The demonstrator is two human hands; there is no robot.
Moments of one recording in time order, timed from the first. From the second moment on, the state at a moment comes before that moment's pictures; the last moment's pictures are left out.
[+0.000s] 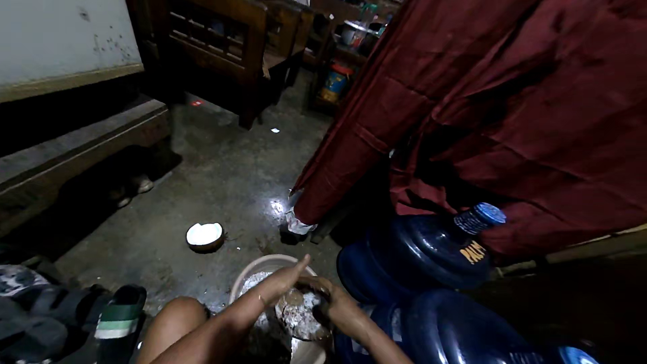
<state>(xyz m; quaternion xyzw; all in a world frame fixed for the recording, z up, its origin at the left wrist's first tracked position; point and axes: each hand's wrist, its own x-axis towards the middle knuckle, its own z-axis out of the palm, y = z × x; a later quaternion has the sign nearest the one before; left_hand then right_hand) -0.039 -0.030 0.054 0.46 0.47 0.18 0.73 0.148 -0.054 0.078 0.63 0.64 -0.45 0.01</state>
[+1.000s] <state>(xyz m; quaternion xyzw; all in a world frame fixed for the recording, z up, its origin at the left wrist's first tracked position) -0.043 -0.016 -0.010 0.49 0.58 0.24 0.61 0.130 -0.072 0.014 0.63 0.71 -0.31 -0.05</state>
